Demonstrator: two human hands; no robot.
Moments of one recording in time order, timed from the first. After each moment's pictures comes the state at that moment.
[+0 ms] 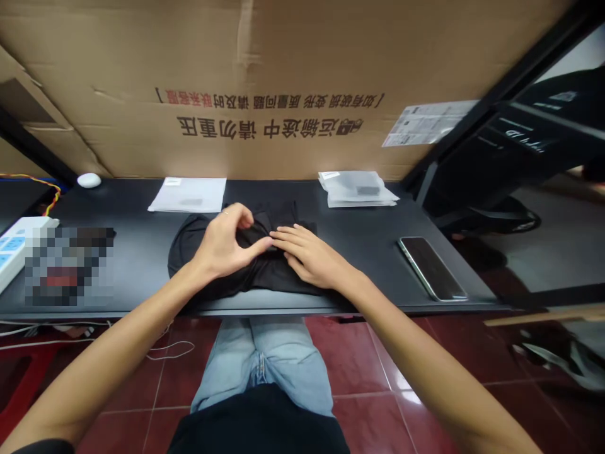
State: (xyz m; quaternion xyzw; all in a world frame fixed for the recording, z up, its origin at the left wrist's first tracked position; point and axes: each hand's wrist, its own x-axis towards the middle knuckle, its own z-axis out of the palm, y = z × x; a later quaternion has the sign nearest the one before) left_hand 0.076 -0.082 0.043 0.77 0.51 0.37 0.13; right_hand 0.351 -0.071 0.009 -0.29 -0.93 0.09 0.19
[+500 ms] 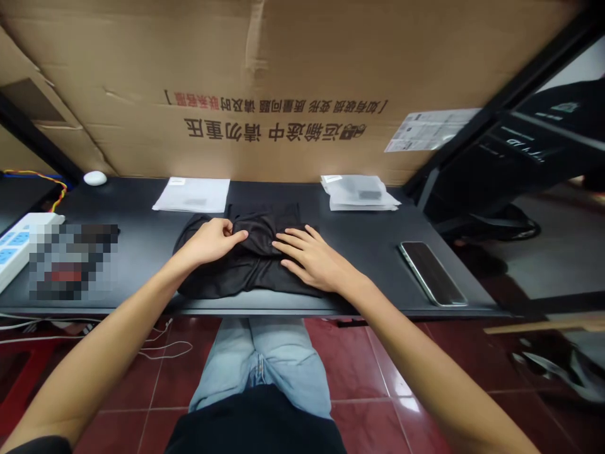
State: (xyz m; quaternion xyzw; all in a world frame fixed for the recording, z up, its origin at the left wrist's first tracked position) left_hand 0.040 -0.064 0.038 0.69 0.64 0.19 0.28; right_hand 0.351 -0.076 0.016 -0.33 -0.94 0.05 0.12
